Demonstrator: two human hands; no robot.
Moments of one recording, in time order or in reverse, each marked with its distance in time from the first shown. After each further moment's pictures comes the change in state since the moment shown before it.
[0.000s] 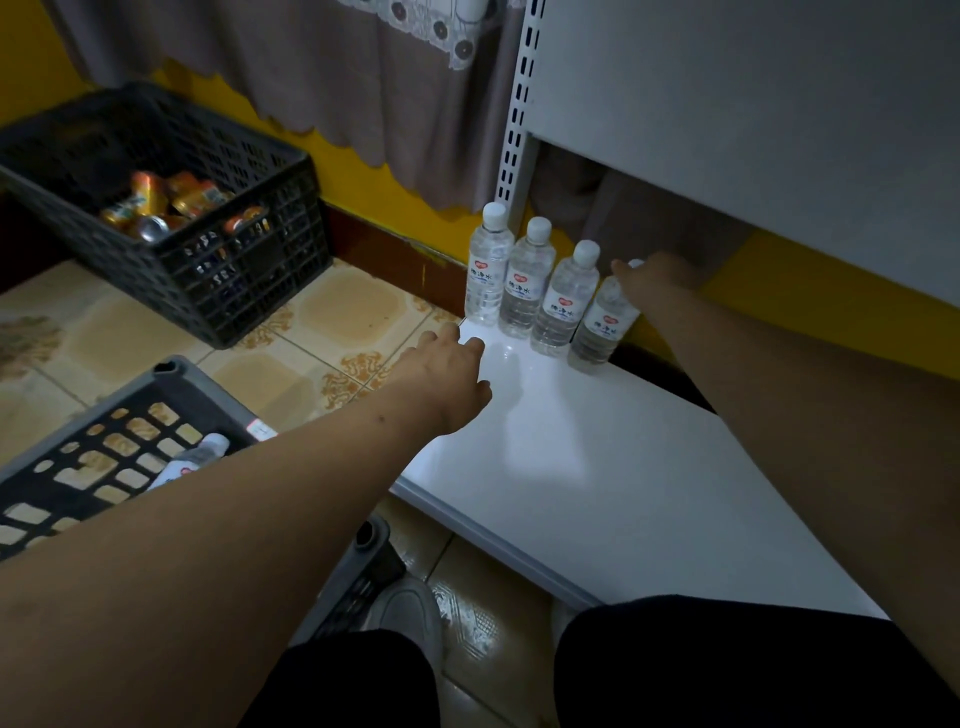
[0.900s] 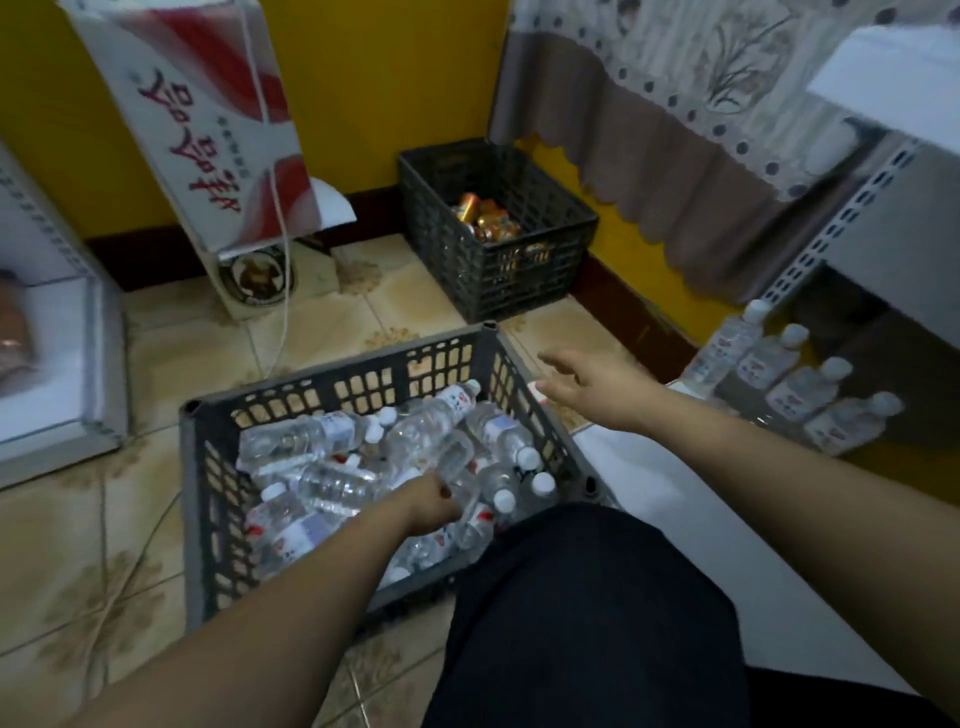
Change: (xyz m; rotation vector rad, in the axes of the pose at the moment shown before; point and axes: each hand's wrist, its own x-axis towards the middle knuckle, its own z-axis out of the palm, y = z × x) left_hand -0.282 -0.143 0.094 -0.820 -0.326 -0.713; right_hand -0.344 -0.160 0.038 -0.312 -0.637 -1.114
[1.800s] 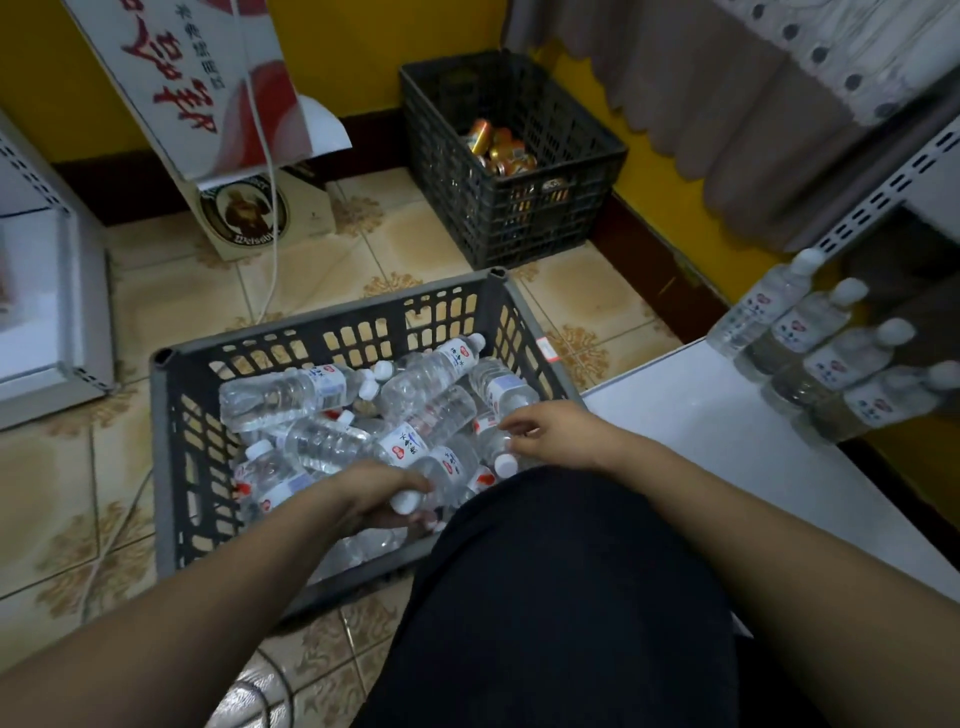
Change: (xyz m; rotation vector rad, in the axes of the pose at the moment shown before) left_hand 0.008 -0.046 0.012 -1.005 -0.093 -0.291; right_hand 0.019 0.017 0.103 0.066 -0.309 -0.009
